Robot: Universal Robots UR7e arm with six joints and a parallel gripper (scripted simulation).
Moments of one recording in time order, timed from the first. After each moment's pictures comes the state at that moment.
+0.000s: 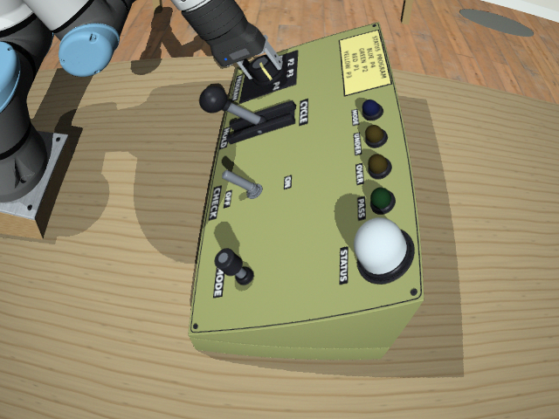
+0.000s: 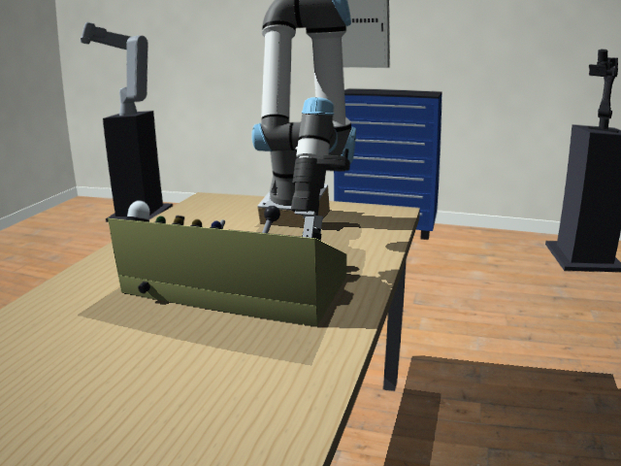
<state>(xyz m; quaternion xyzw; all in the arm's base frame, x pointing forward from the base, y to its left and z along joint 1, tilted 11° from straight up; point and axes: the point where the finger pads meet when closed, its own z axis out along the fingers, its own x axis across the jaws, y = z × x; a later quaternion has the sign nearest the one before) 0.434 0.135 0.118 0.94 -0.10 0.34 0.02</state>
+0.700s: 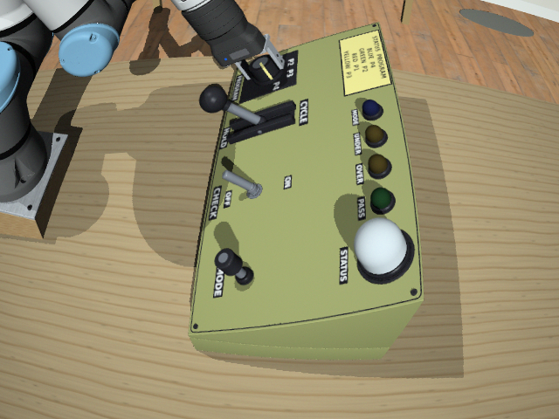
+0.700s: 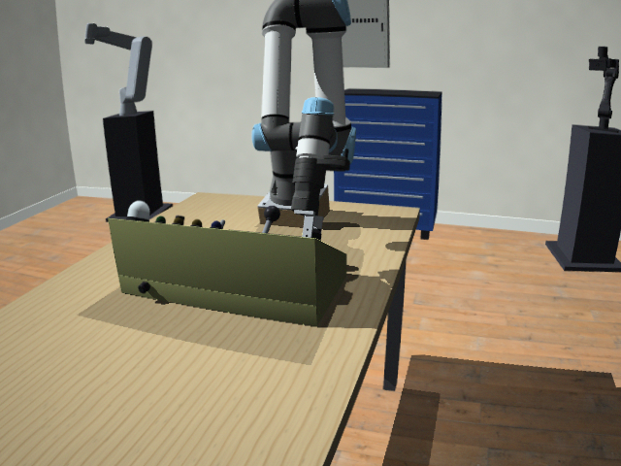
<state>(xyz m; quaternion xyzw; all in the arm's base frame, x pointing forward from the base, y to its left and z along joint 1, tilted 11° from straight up) 0.434 0.135 0.118 0.94 -0.10 0.34 0.02</state>
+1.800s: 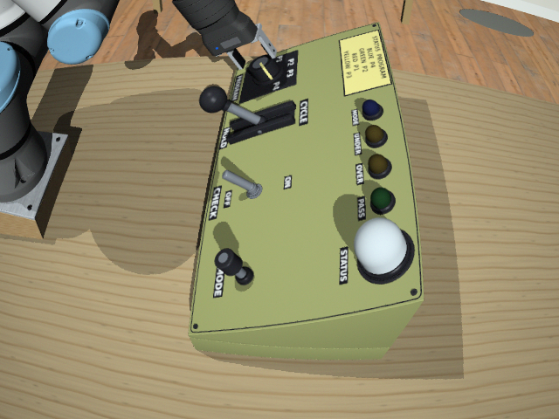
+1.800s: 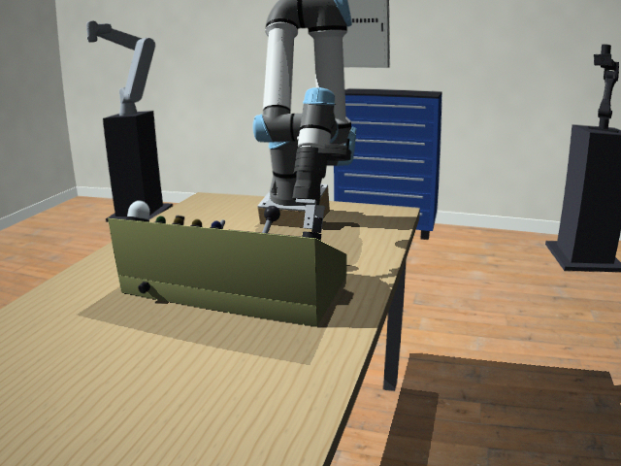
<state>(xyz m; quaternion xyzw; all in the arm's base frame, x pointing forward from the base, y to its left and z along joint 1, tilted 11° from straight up) 0.418 0.138 0.138 0.94 -0.10 0.34 0.02</state>
